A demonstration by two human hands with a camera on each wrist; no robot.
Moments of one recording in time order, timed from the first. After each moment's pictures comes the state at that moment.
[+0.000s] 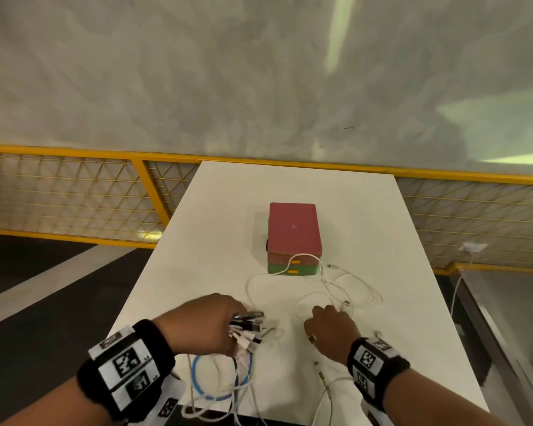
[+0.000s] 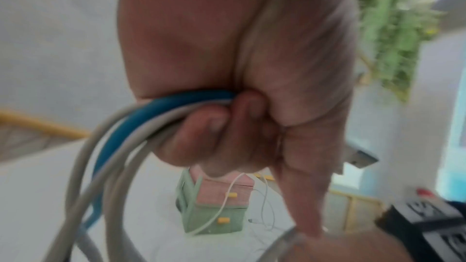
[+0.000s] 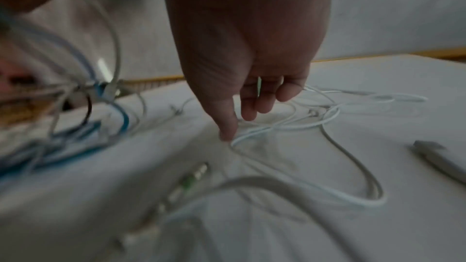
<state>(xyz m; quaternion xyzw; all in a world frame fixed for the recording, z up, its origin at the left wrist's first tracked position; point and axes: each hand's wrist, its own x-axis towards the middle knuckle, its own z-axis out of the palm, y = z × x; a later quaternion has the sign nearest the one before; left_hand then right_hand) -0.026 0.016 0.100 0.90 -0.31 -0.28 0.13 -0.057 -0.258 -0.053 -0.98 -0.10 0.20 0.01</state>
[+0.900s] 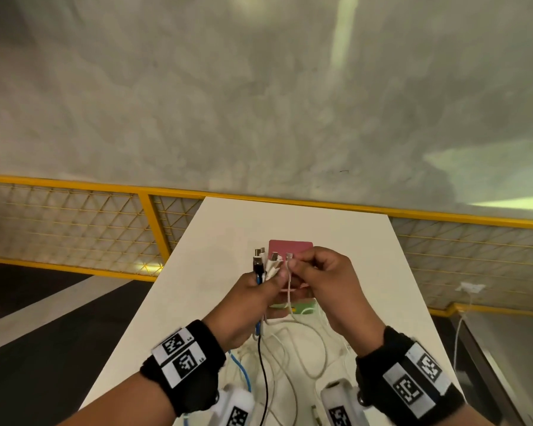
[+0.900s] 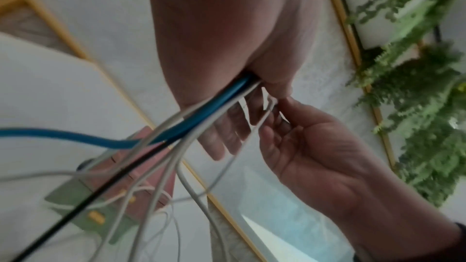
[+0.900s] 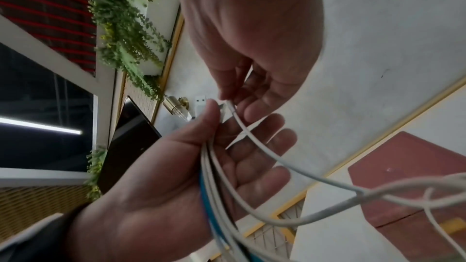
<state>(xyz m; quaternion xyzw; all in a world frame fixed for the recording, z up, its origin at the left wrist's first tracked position) -0.008 -0.063 0.143 0.62 -0.09 -0.24 0.74 -0.024 -0.210 0.165 -0.70 0.07 -0.06 0.71</state>
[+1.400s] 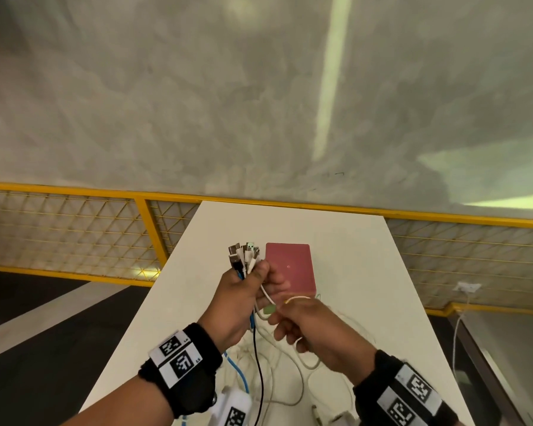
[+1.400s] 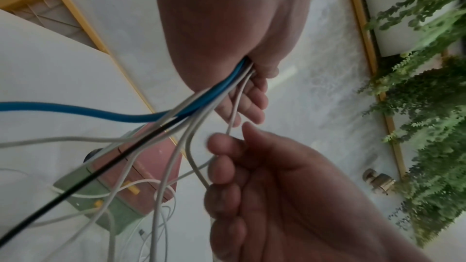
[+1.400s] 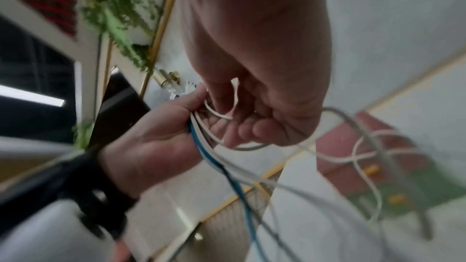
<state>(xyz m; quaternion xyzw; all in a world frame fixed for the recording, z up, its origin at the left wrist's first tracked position) 0.003 -0.063 0.135 0.56 -0.01 -0.14 0.82 -0.041 -0.206 0.127 -0.72 0.14 0.19 0.65</state>
